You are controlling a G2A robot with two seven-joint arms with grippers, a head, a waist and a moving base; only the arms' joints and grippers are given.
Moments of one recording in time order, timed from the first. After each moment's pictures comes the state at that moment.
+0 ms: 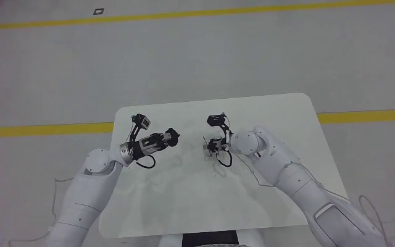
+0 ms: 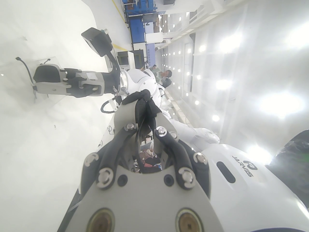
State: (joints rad) left arm 1.31 -1.05 -1.26 -1.37 -0.60 -0.34 -1.08; right arm -0.96 -1.30 0.79 -1.17 -0.49 0.02 0.86
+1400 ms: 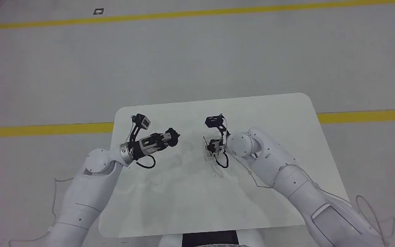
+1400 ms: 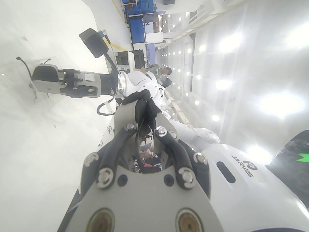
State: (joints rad) left arm 1.31 -1.05 -1.26 -1.37 -0.60 -0.34 -1.08; right arm -0.96 -1.32 0.76 -1.18 -0.58 0.11 0.86
